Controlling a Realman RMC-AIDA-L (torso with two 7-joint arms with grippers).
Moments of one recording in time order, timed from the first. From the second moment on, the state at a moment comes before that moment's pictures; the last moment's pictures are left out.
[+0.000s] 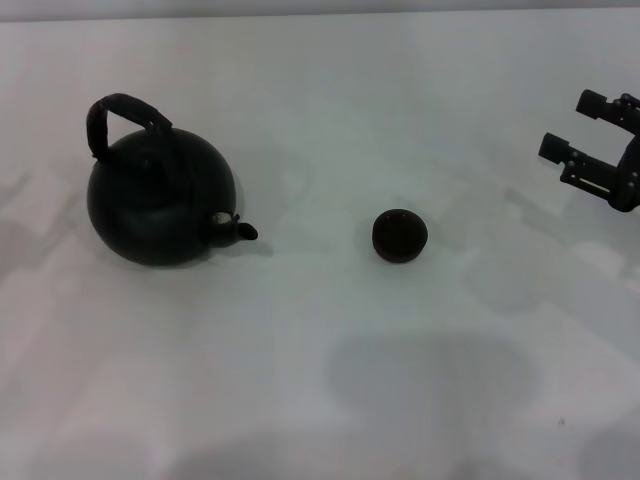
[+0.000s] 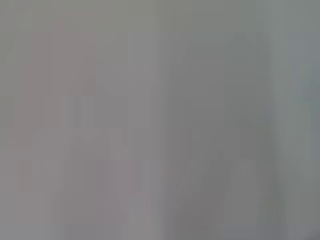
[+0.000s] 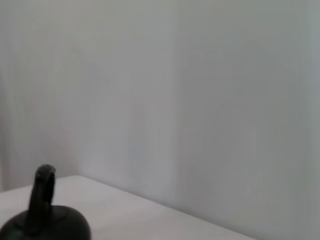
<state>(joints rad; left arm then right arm) 0.07 -2.08 0.91 0.78 1.15 1.37 -0.92 0.21 2.00 2.16 0.57 -1.36 1.44 -2.15</state>
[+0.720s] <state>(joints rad) 0.03 -2.08 0.57 0.29 0.97 1.54 -0.64 0.21 2.01 2.17 0.26 -0.85 1.40 -2.58</state>
